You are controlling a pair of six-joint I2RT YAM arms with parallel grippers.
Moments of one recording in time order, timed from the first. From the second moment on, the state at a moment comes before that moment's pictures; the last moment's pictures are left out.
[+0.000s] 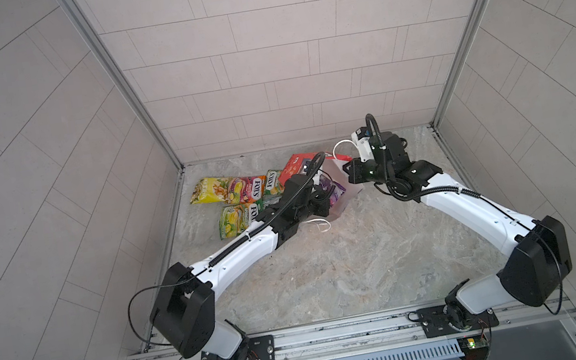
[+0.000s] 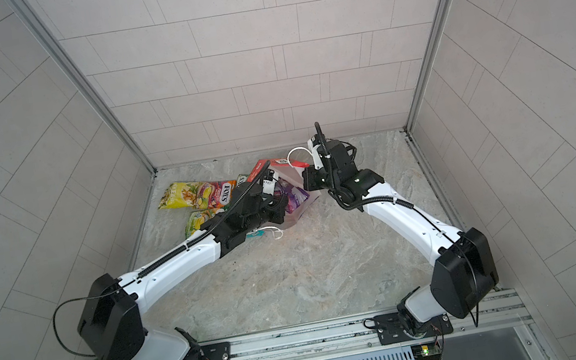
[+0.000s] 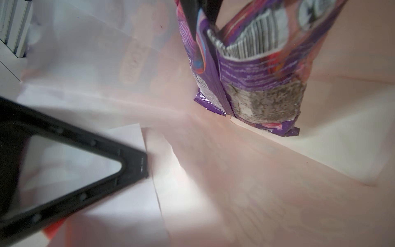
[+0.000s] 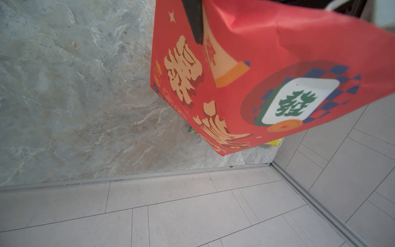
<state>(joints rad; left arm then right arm) -0.74 1.52 1.11 -0.11 0.02 -0.31 0.43 1.43 1.27 -0.38 -0.10 0.42</state>
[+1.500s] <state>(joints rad) -0.46 0.90 1.21 -0.58 0.14 -0.31 0.30 1.42 1.28 -0.50 0.00 0.40</state>
